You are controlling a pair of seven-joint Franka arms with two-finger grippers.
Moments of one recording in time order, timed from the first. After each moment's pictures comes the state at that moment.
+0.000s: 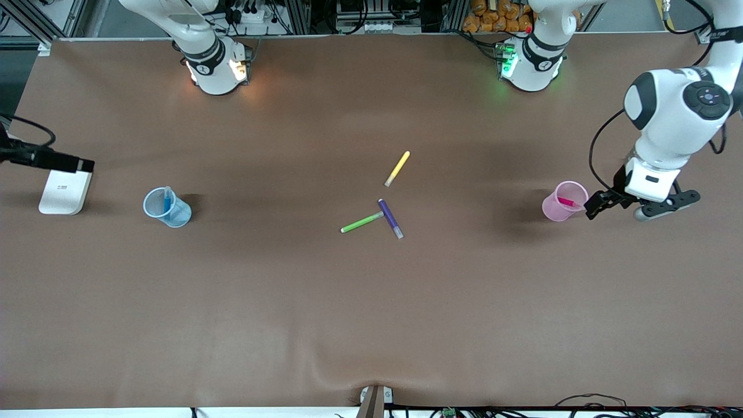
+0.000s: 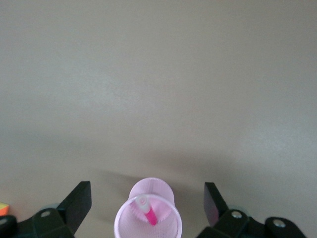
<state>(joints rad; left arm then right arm) 0.23 0.00 -0.20 -2.26 0.12 2.46 -0.36 0.00 0.37 -0.09 -0.95 0.20 1.05 0.26</state>
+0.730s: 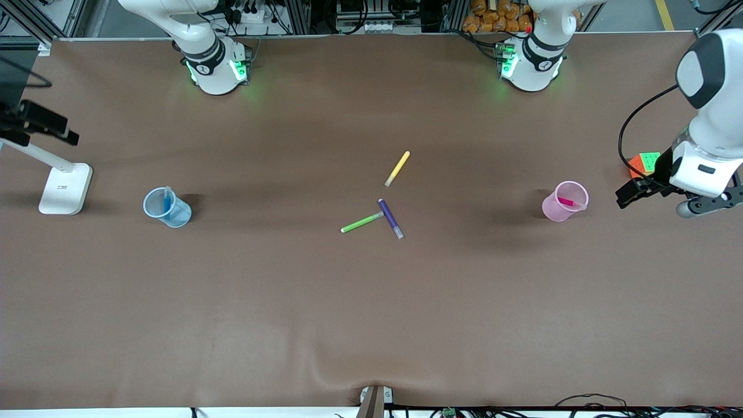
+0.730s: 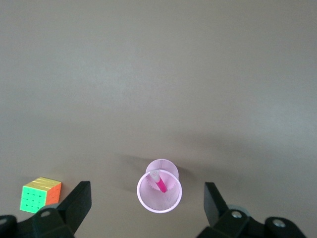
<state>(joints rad) 0.23 -0.01 -0.23 -1.93 0.11 2.03 -0.27 0.03 -0.02 -0.11 -1.49 0.09 1.39 -0.06</state>
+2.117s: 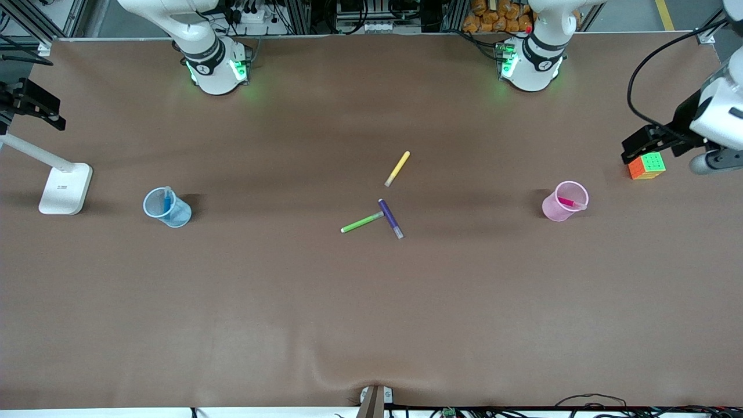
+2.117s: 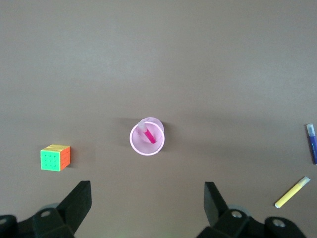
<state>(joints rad) 0.23 -0.06 -0.29 -1.67 0.04 1.62 -0.20 0.05 -0.07 -0.09 -1.52 -0.05 1.45 -0.17</state>
